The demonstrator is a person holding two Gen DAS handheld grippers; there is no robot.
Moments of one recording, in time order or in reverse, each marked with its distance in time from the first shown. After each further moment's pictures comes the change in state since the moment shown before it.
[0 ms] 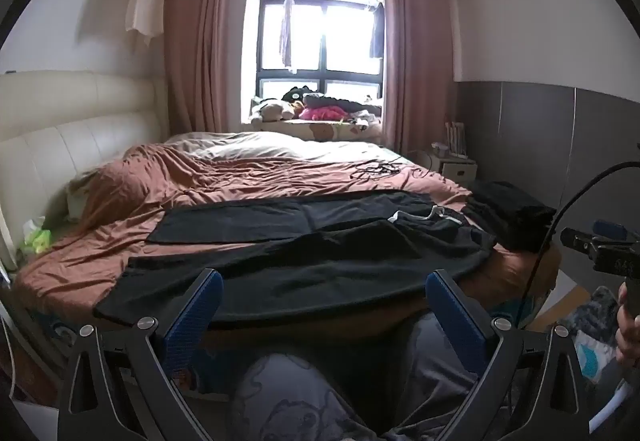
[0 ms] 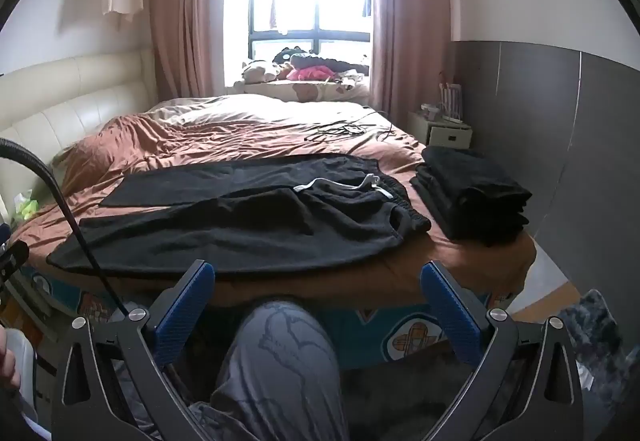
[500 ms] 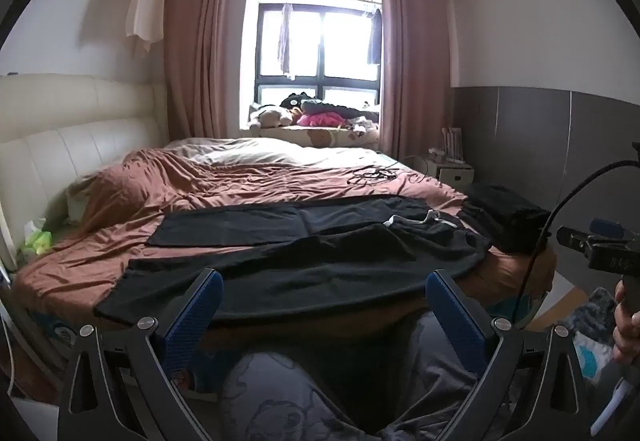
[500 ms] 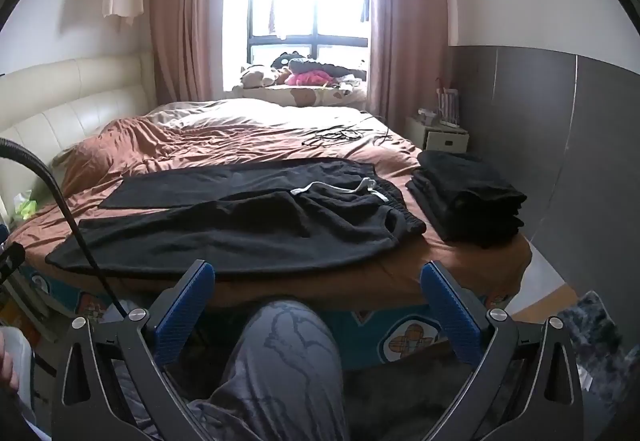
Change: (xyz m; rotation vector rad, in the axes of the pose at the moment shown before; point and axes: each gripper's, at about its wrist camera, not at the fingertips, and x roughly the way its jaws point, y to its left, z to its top) left arm -0.011 -0.014 -0.006 0.031 -0.044 -0.001; right arm -0.010 0.001 -0.002 -0.007 -0.019 -0.008
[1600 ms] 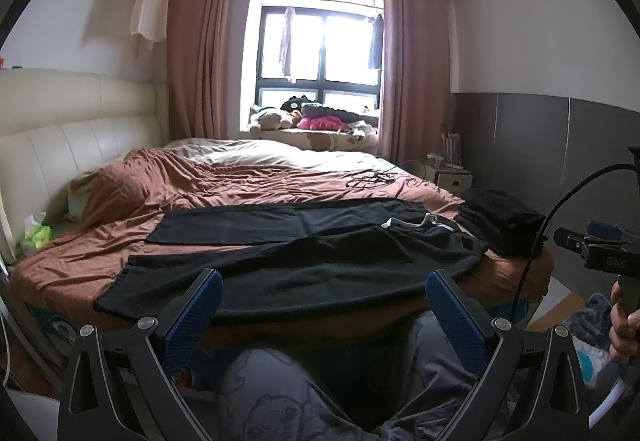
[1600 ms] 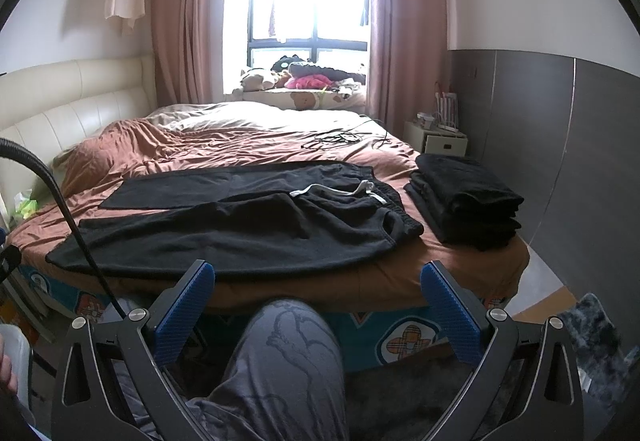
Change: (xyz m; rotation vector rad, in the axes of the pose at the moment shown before) left arm -0.012 0.002 -0.005 -0.015 -0.020 -0.010; right arm -0.001 -0.002 0.000 0.002 -0.011 -0.004
